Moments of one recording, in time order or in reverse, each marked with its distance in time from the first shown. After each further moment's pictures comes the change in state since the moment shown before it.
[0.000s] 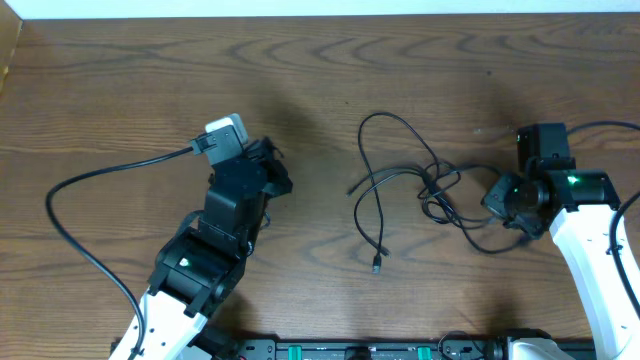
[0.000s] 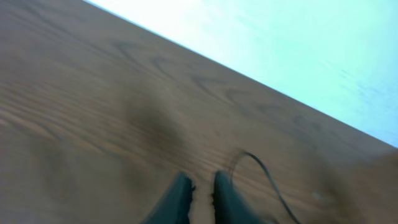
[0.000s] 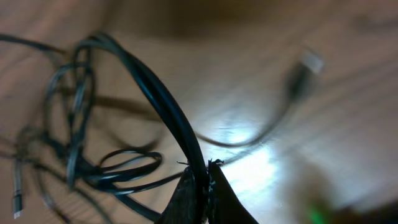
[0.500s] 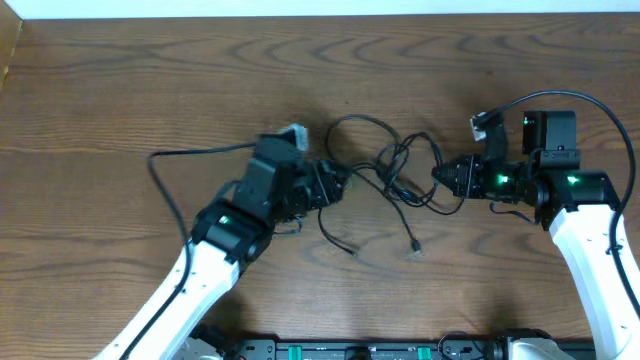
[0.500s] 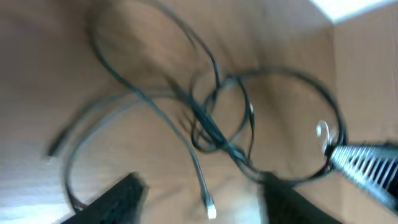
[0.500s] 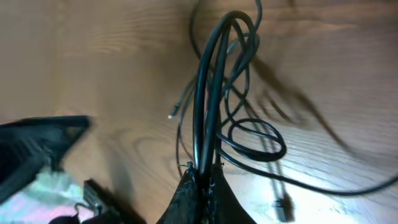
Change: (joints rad) left arm 0.000 0.243 0.000 0.001 0.599 -0.128; right arm -0.001 0.000 -0.001 0.285 -0.744 -0.504
